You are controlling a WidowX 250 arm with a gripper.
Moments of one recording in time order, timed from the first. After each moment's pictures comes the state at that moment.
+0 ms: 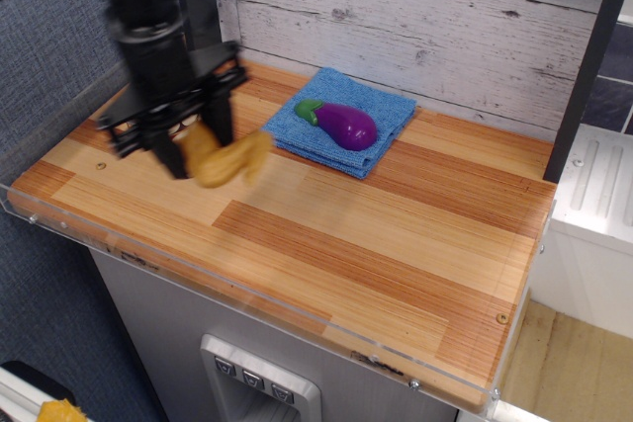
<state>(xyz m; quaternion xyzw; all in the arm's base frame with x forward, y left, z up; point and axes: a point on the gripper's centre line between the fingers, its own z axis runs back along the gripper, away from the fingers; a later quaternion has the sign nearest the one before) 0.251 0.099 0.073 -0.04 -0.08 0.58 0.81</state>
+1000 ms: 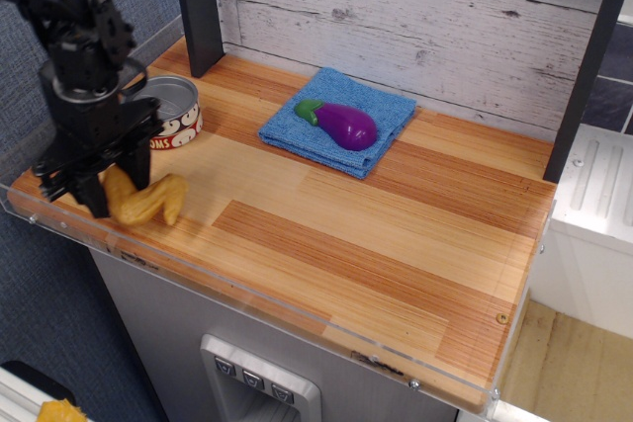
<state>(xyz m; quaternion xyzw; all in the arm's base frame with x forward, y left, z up) 0.228 0.165 0.021 0.06 -0.08 0.65 0.76</state>
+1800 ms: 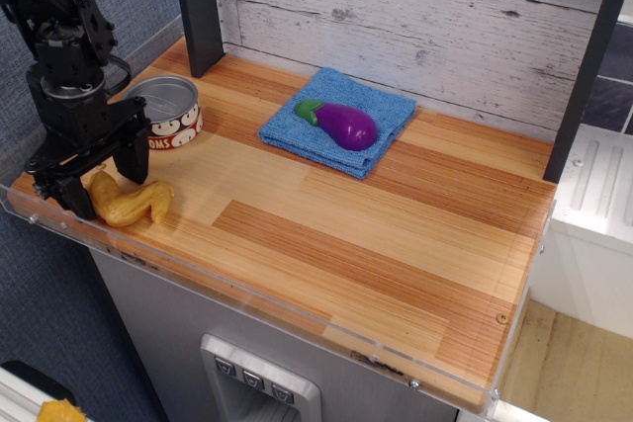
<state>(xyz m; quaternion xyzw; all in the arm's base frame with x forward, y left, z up) 0.229 0.176 0.014 0.05 -0.03 0.67 0.74</state>
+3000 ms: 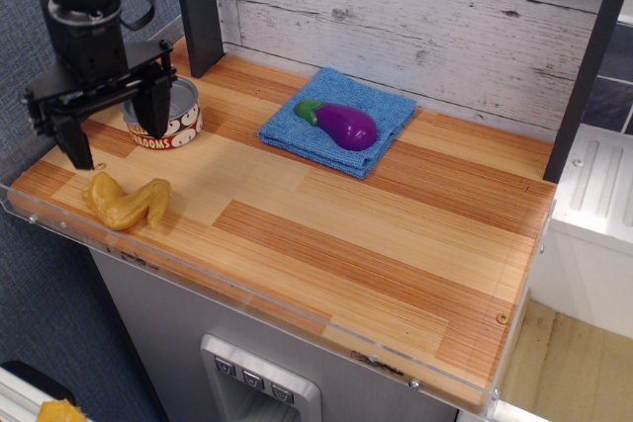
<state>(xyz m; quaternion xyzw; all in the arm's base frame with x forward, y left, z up) 0.241 0.147 0.078 0.06 -0.07 0.55 0.83</state>
